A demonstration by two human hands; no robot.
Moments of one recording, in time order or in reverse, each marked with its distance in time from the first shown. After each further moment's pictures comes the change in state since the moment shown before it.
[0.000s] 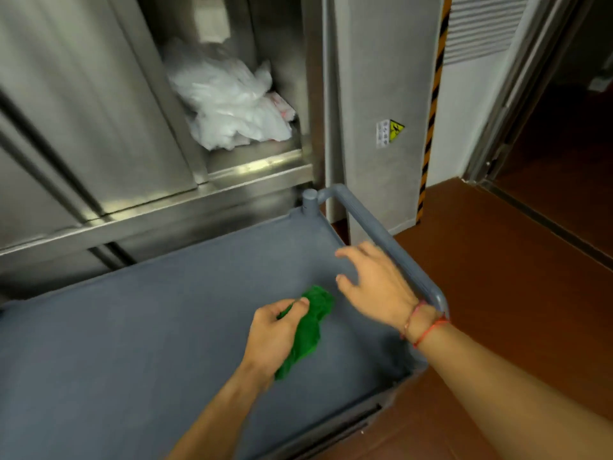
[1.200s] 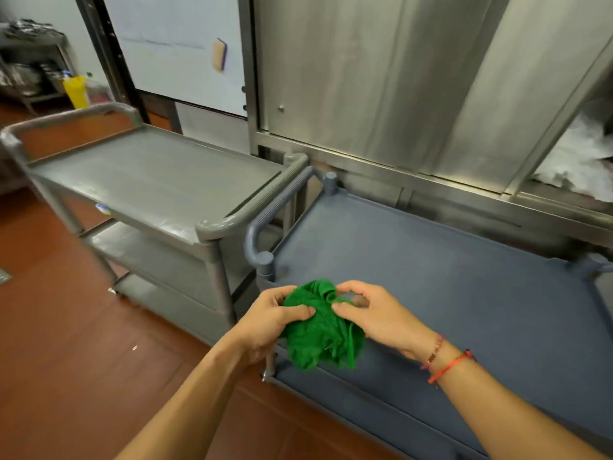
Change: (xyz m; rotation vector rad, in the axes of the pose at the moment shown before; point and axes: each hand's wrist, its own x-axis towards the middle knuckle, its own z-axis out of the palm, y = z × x) left_hand -0.367 -0.142 -0.337 -0.510 0.369 0.082; right_hand -0.225 -0.396 0.150 0.532 -0.831 -0.308
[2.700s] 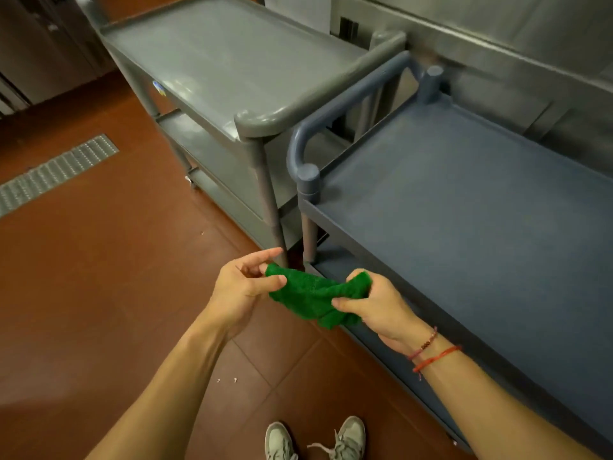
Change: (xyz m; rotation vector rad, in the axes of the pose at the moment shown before) left_hand -0.004 -0.104 -0.052 -0.133 0.593 -0.007; right_hand 0.073 0.120 0.062 0.312 -0.316 0.185
